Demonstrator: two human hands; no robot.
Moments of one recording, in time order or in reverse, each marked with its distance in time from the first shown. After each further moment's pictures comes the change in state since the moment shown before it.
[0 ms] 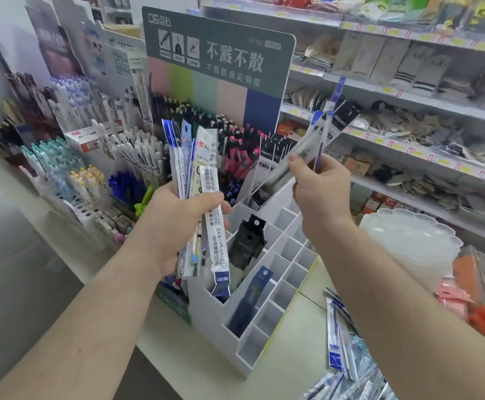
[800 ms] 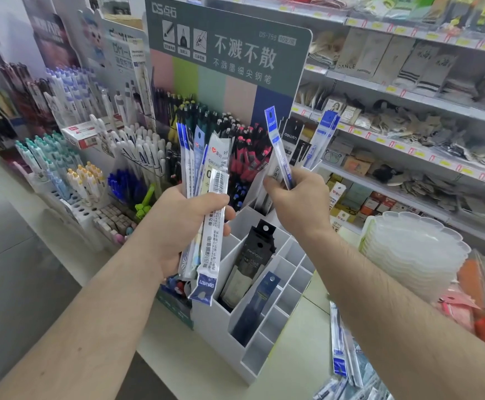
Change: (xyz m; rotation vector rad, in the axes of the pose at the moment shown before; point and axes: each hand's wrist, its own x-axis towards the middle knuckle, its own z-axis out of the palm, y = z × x) left_hand 0.016 0.000 -0.007 -0.046 -0.090 -0.083; right_hand 0.011 0.035 0.020 -0.561 -0.103 -0.170
